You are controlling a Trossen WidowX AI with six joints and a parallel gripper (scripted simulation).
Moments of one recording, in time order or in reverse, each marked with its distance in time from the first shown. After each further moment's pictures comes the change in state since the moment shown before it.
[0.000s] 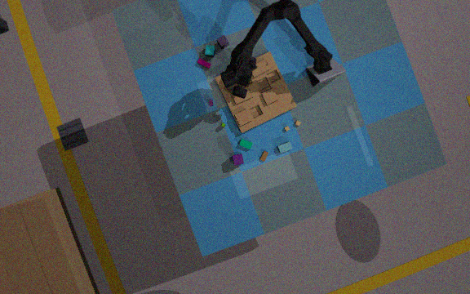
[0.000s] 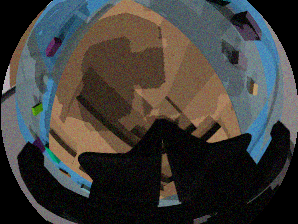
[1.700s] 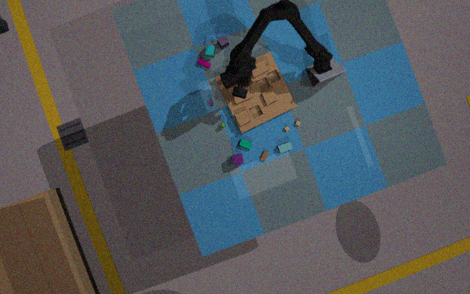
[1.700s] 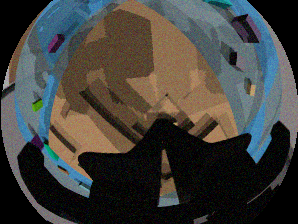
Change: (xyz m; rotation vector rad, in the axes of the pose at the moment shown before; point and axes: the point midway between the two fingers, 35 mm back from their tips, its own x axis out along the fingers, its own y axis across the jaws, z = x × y) arm -0.006 0.001 -0.001 -0.025 0.013 -0.013
